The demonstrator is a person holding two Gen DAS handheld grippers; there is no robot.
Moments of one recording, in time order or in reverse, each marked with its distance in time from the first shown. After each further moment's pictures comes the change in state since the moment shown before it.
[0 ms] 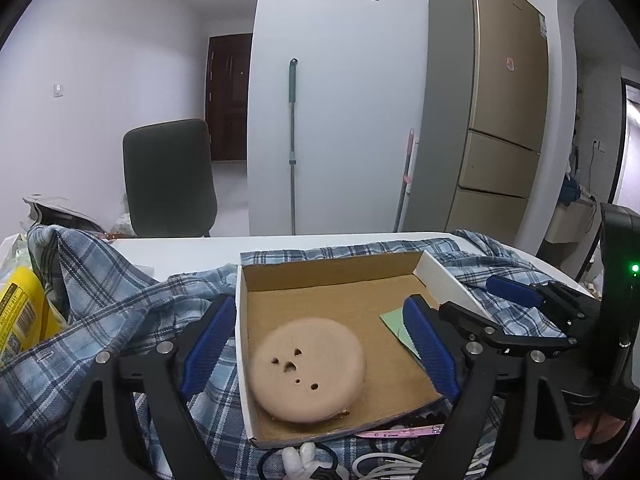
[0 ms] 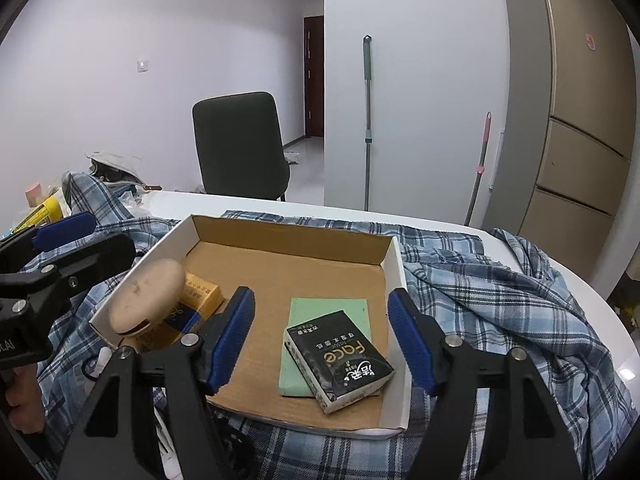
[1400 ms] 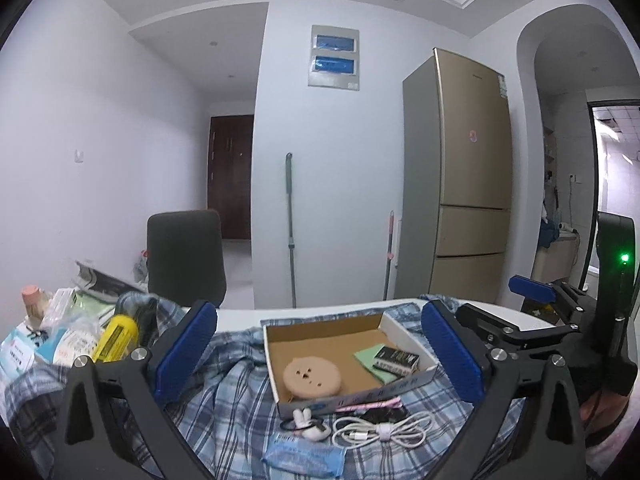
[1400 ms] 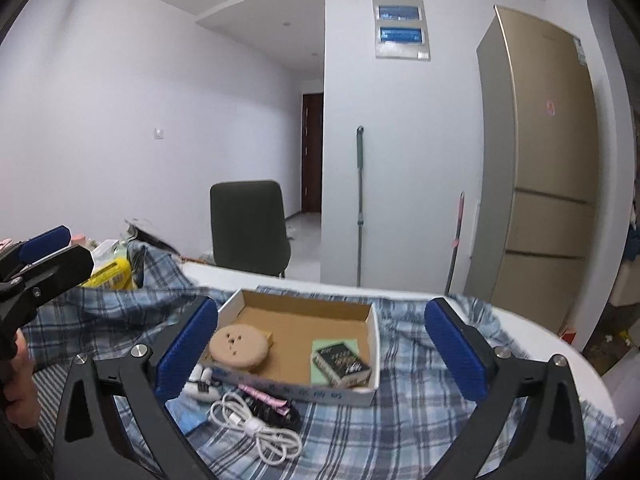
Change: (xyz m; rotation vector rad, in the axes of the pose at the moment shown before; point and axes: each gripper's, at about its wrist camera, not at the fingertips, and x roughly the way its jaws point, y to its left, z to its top) left arm -0.183 -0.010 -0.008 0.038 -0.293 -0.008; right arm -0.168 0.024 -0.001 -0.013 -0.304 -0.033
